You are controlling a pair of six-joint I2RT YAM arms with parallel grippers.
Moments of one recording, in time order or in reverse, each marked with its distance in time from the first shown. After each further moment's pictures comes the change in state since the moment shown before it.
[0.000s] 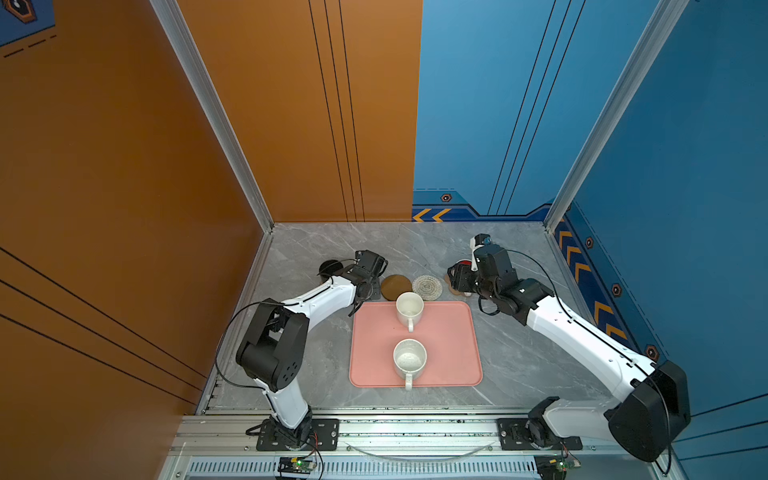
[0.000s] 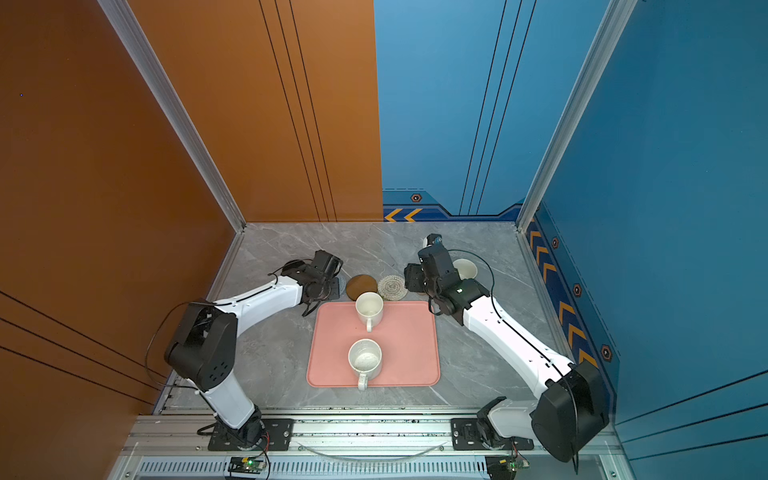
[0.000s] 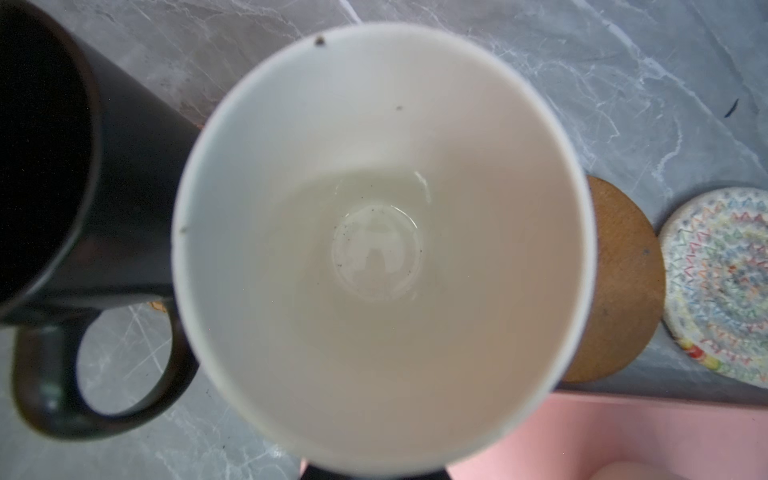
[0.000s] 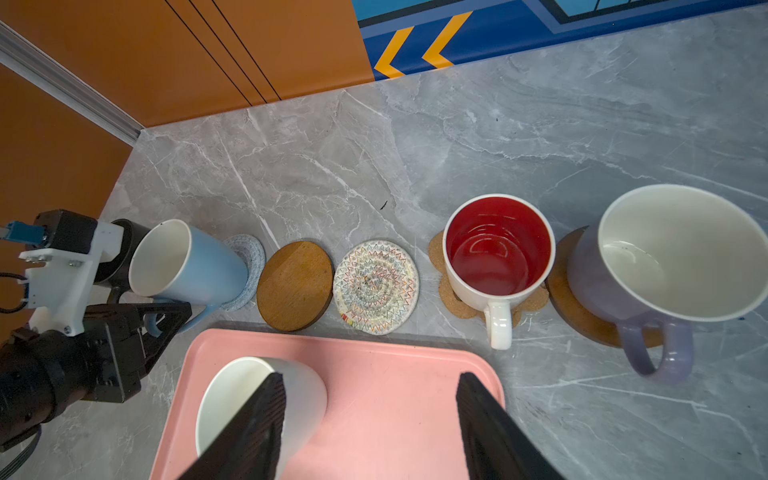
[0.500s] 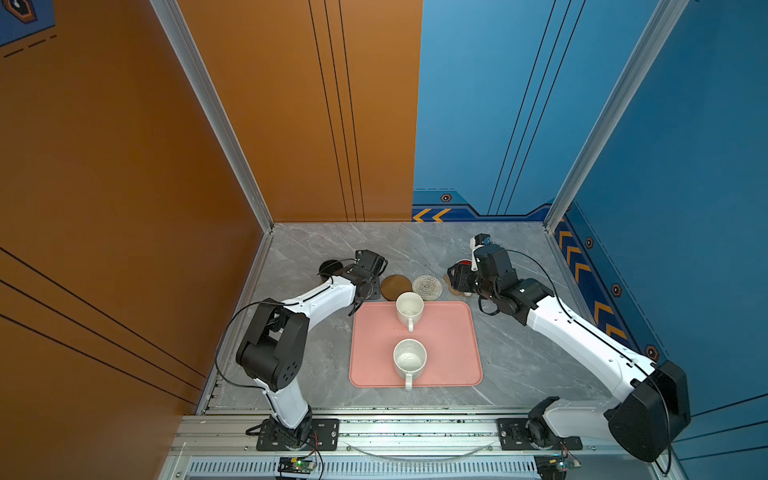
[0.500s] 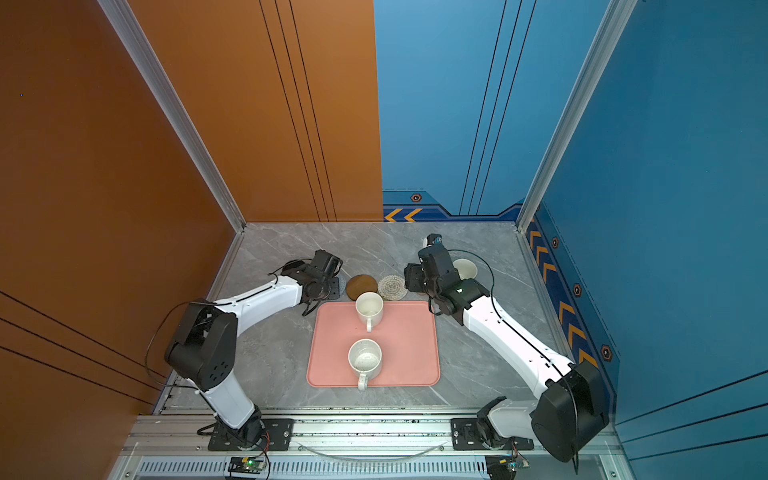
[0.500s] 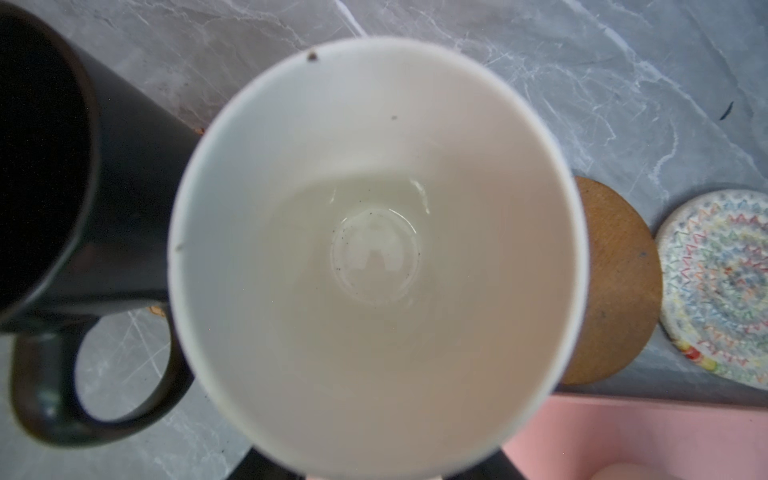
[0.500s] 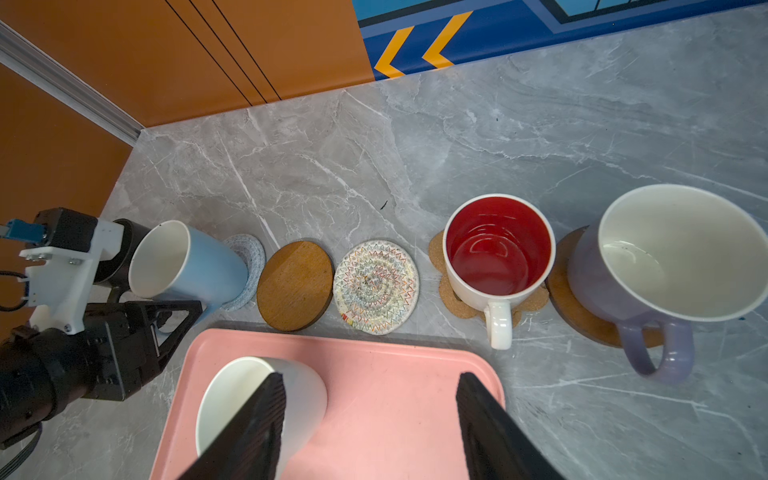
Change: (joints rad) left arm 0.003 0.002 0.001 0.007 0.003 0.012; right arm -0.001 0.000 0.000 0.000 -0.001 0.000
